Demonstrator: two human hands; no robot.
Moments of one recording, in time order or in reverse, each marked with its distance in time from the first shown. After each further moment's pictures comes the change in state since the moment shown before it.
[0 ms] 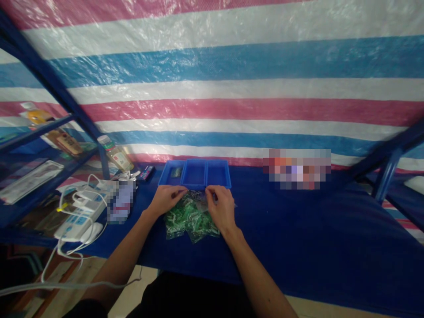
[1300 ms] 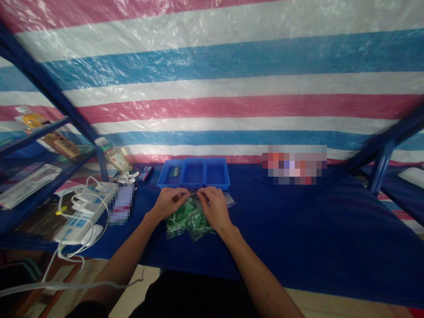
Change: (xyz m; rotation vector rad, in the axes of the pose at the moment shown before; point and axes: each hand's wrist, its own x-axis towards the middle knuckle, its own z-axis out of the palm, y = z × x) left_hand -0.005 0.015 0.005 -0.151 0.029 0.071; right_hand -0.005 -0.007 0.008 0.041 -0.176 -0.086
